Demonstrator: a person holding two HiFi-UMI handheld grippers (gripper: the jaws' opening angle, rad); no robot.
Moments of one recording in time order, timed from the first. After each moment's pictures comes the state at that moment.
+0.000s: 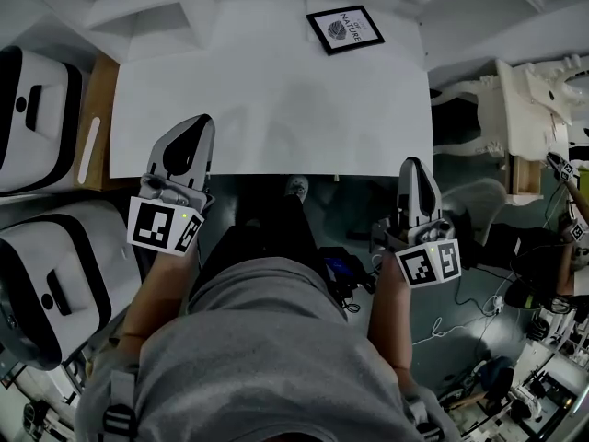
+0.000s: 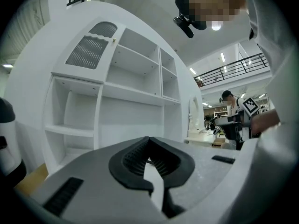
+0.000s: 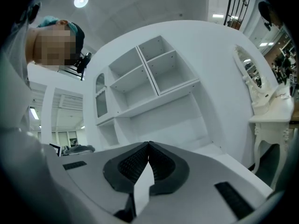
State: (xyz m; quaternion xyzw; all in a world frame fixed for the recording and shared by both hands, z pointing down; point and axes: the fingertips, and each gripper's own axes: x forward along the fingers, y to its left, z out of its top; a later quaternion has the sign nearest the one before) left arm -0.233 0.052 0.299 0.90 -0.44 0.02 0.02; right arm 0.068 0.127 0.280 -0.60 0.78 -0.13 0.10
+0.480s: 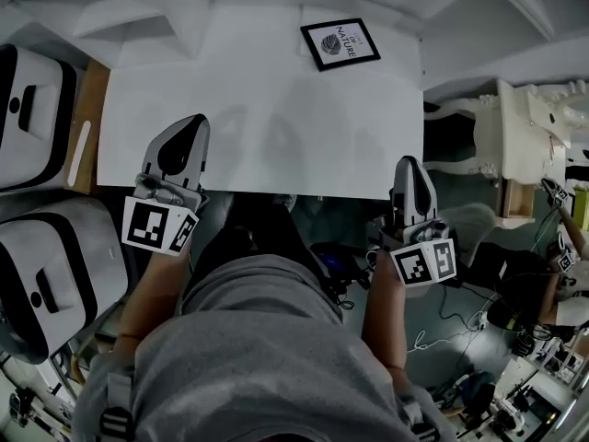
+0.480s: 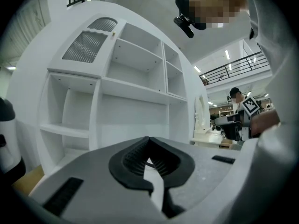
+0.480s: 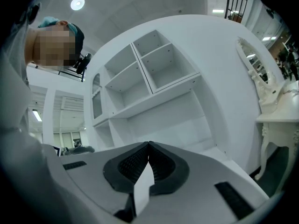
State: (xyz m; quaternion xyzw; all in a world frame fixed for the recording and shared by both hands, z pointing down) left arm -0.203 0.008 0.303 0.88 -0.47 0.02 0.03; right arm 0.102 0.063 0.282 -0.58 0.80 -0.14 0.10
